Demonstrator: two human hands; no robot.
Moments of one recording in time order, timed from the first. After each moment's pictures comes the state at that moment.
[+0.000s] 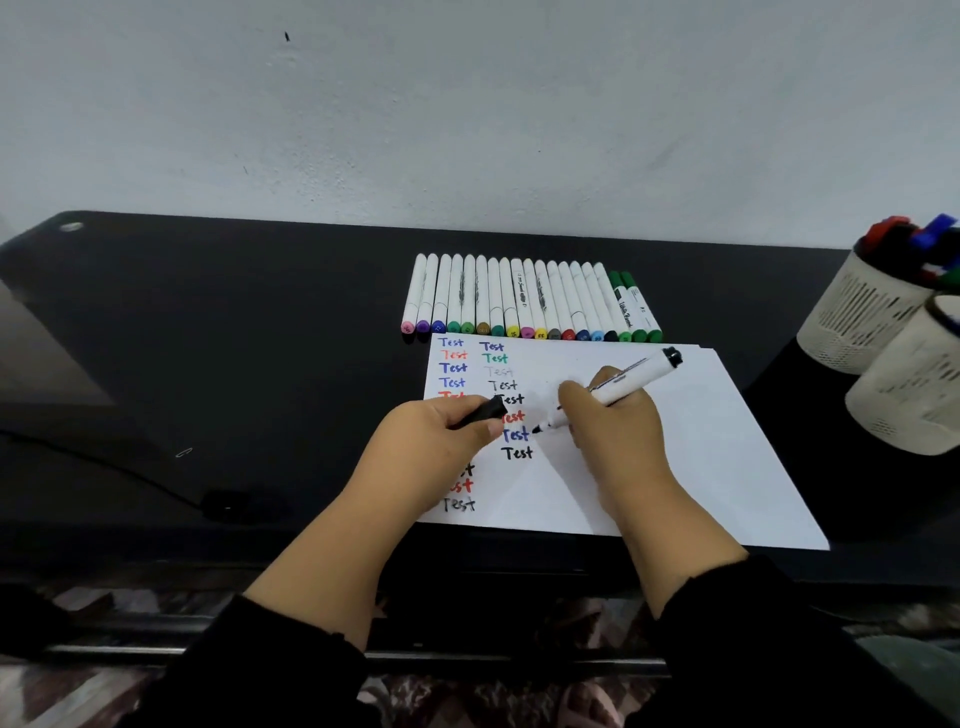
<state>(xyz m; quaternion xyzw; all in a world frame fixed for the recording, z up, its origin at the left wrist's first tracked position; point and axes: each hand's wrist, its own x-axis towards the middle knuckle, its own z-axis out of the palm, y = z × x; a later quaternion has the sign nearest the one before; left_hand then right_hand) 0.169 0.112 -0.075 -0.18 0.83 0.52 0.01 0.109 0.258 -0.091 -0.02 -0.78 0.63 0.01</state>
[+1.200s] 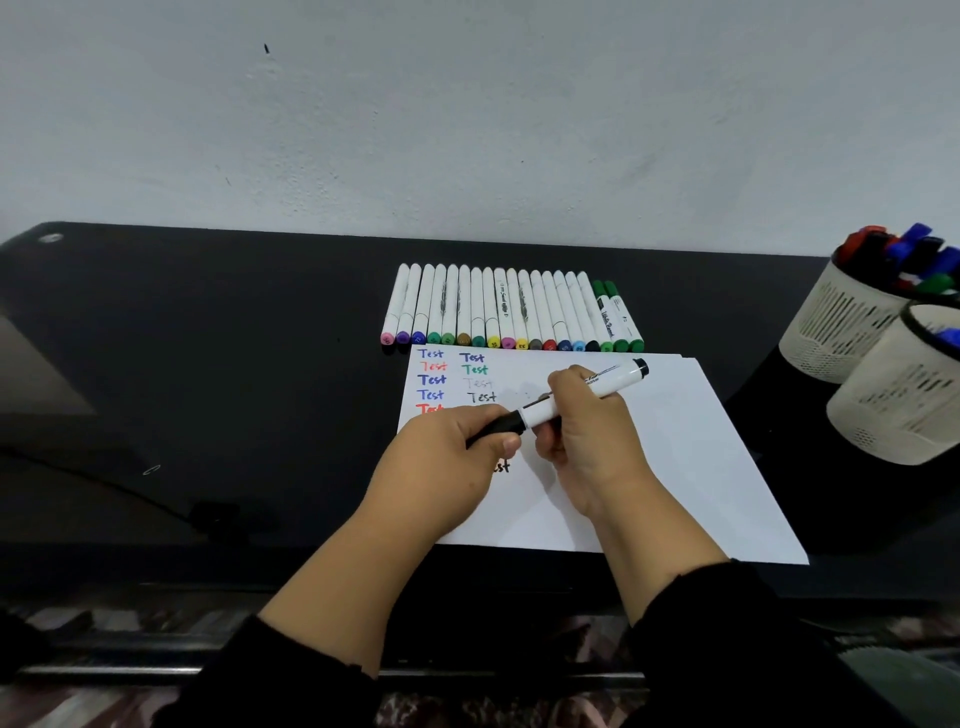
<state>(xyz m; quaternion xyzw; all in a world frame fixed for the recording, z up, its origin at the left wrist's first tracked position) 0.169 0.144 -0.062 -0.10 0.87 0.48 -0.02 0.103 0.254 -0.078 -0.07 -0.62 0.77 -0.10</state>
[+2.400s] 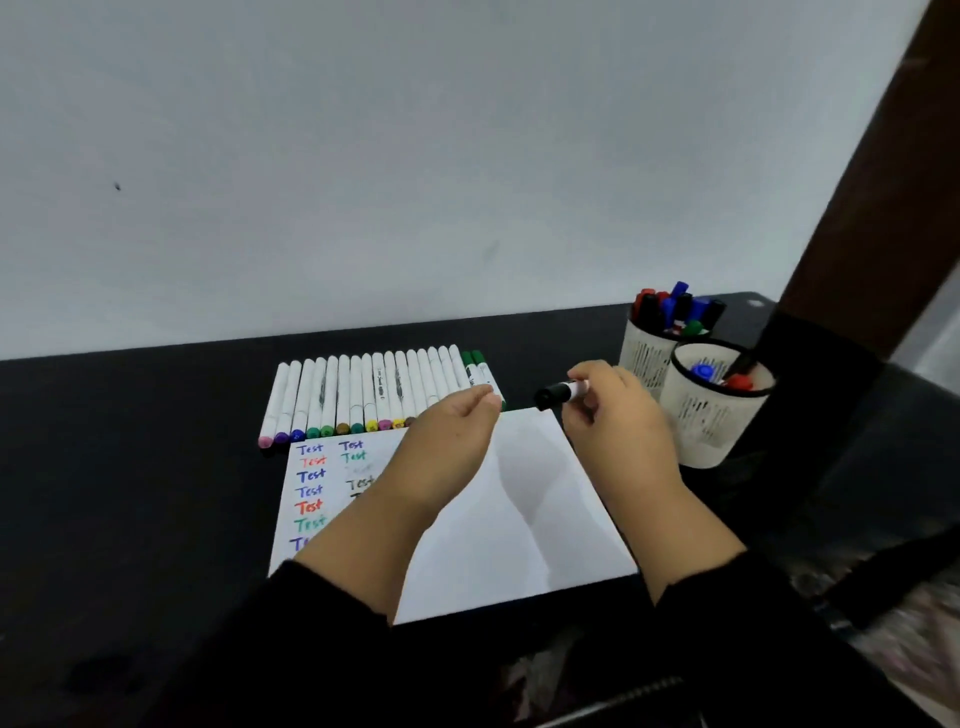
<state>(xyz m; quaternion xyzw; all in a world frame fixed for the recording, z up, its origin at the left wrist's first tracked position) 0.114 0.224 -0.008 -0.01 0.84 0.55 0.01 0.089 0.379 -0.024 0.04 -0.92 0.29 0.26</state>
